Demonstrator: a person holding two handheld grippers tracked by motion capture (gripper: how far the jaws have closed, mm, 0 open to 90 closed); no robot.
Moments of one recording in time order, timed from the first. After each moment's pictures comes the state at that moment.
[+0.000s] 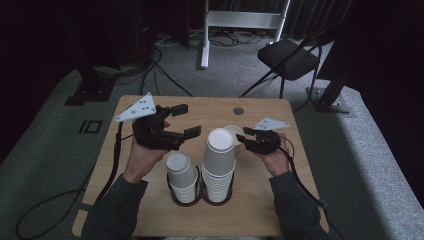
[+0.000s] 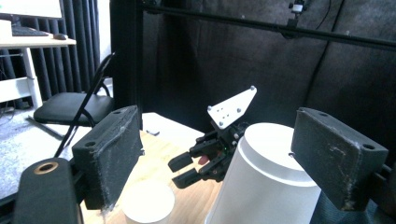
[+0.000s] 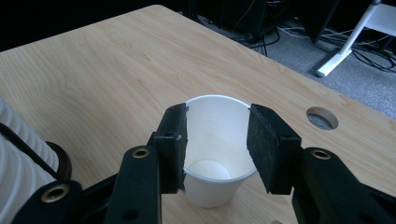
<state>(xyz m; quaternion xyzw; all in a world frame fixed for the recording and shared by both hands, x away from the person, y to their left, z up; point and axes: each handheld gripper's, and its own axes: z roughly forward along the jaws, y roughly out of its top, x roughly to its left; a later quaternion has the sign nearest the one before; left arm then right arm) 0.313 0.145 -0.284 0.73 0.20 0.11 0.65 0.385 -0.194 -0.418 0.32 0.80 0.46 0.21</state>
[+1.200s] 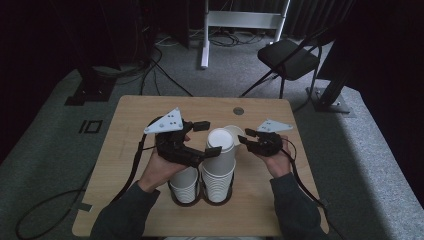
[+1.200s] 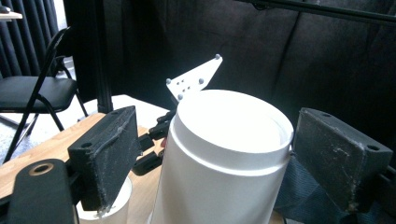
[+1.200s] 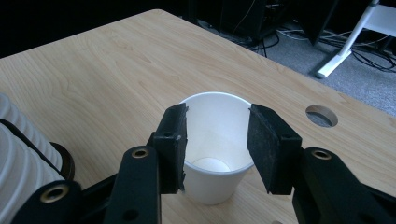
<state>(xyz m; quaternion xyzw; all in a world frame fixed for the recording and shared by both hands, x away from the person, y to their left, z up) 0.302 0.101 -0.305 0.76 0.16 0.07 0.62 0.380 -0.201 -0.421 0.33 0.79 0.47 0.21</state>
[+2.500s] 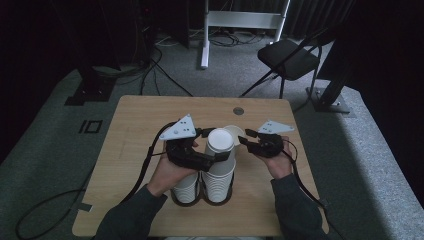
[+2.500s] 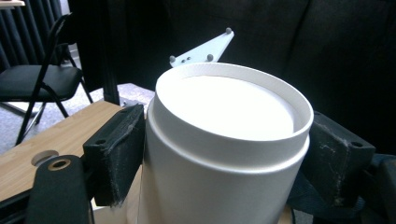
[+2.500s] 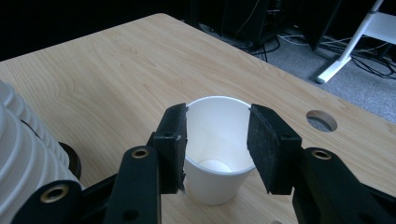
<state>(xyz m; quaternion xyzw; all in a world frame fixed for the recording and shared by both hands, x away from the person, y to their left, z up) 0.297 0.081 -0.317 0.78 0.17 0.08 0.60 0.372 -0.201 -0.416 0.32 0.79 0.48 0.21</state>
